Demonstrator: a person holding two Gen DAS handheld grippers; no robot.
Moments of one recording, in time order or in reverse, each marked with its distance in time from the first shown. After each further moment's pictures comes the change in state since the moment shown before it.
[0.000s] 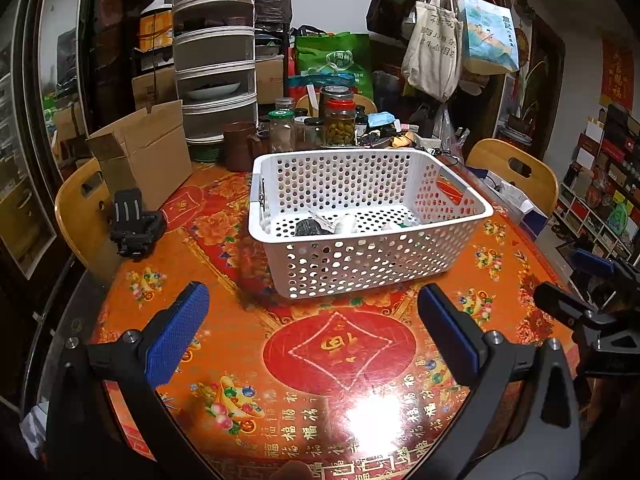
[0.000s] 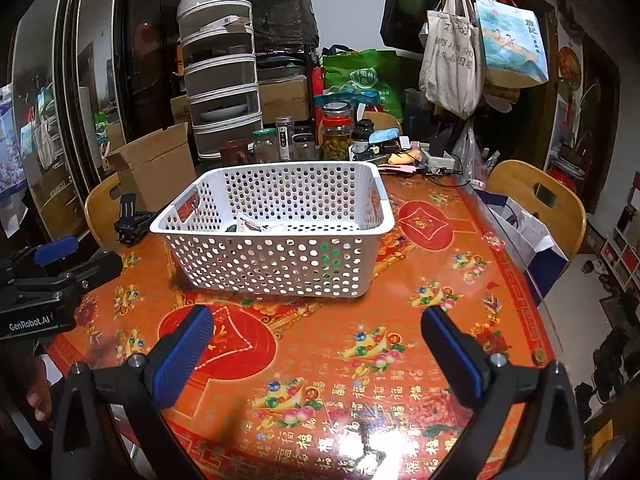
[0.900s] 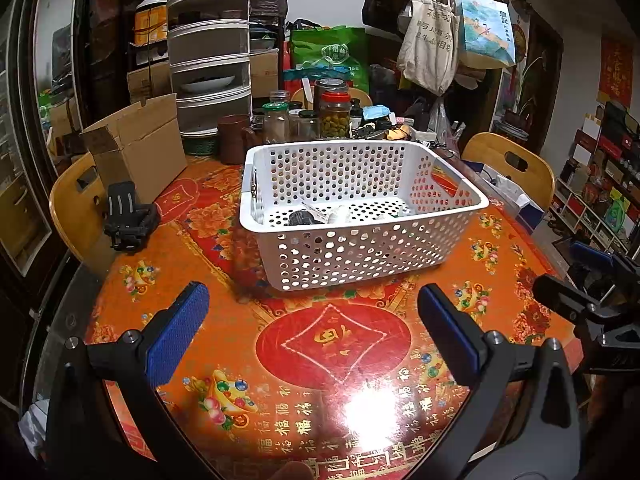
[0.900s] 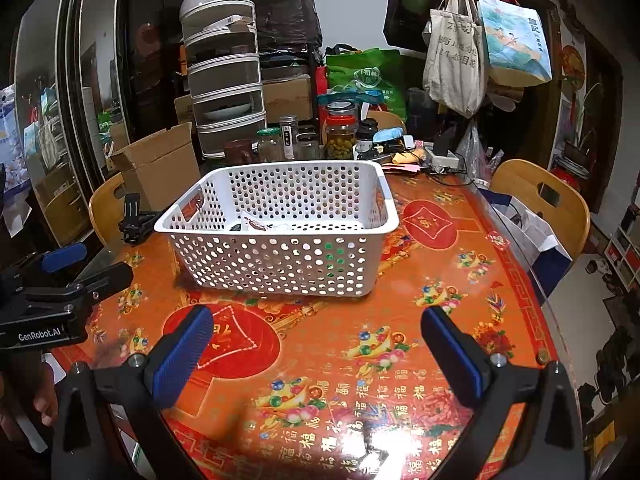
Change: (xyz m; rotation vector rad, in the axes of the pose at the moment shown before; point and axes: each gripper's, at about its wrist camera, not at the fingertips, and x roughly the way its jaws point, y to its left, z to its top) left arm 0.006 -0.003 -0.006 0.008 0.021 -0.013; right arm -0.002 0.002 -0.002 0.000 -0.004 0.014
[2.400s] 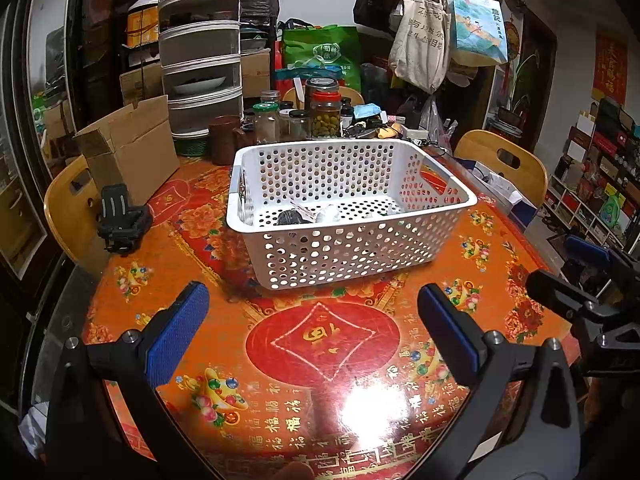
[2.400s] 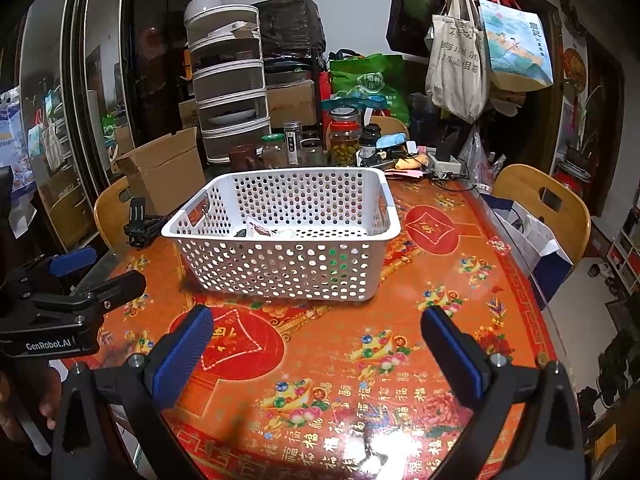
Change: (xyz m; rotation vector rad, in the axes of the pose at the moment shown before) left arm -0.004 -0.012 0.001 0.011 0.003 -0.018; right arm -0.009 0.002 0.004 -0.008 -0.014 0.013
